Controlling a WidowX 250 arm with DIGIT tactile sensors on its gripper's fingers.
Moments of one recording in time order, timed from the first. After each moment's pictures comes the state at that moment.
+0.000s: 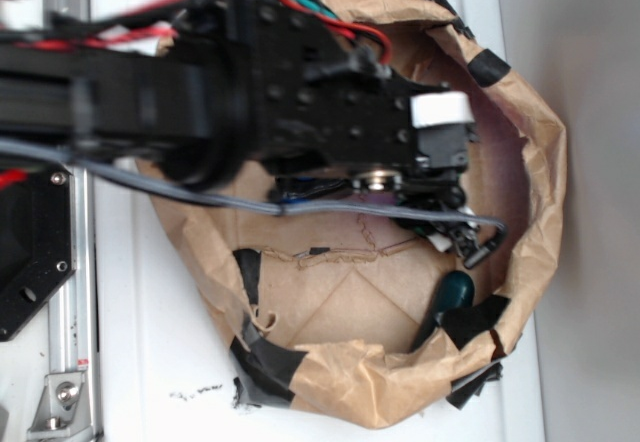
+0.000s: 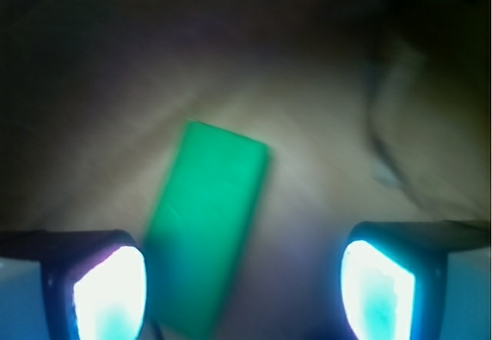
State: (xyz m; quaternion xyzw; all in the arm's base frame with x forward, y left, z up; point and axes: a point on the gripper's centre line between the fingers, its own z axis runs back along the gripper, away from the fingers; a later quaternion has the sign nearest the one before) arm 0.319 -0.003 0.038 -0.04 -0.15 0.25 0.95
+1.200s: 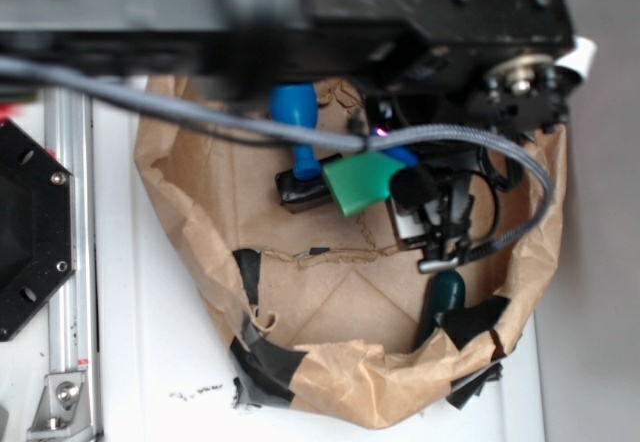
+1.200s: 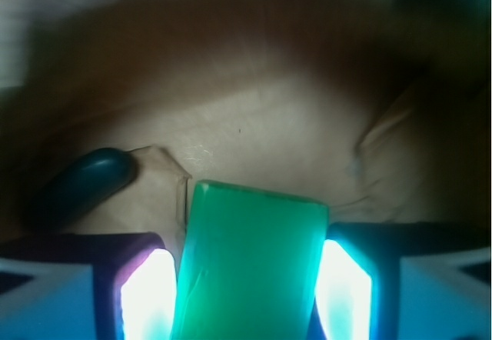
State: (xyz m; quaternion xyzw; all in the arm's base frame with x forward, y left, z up) arm 0.292 -0.012 0.140 -0.03 -0.03 0.00 1.00
